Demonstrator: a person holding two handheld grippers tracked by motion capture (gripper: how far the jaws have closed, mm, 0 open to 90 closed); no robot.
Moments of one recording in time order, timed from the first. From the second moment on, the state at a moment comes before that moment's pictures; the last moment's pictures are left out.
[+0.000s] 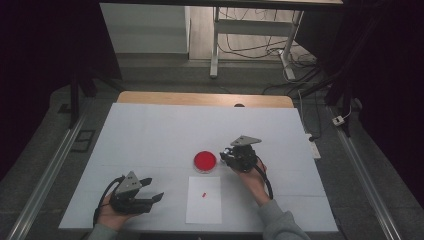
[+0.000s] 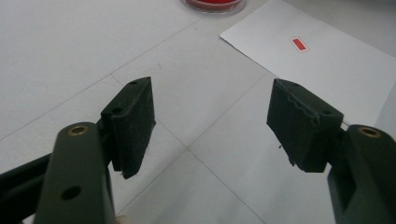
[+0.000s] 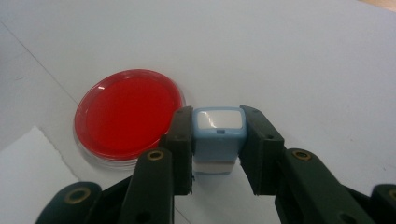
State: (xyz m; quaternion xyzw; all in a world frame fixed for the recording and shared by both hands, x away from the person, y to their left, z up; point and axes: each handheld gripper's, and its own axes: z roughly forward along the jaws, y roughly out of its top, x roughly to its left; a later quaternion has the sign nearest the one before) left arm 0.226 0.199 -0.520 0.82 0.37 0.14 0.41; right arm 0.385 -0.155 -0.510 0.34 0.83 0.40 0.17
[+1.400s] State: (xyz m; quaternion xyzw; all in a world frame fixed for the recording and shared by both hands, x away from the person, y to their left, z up) left arm 0.227 0.206 -0.520 0.81 0.38 0.15 0.41; right arm 0.333 -0.208 -0.489 0.30 0.81 0.47 0.19
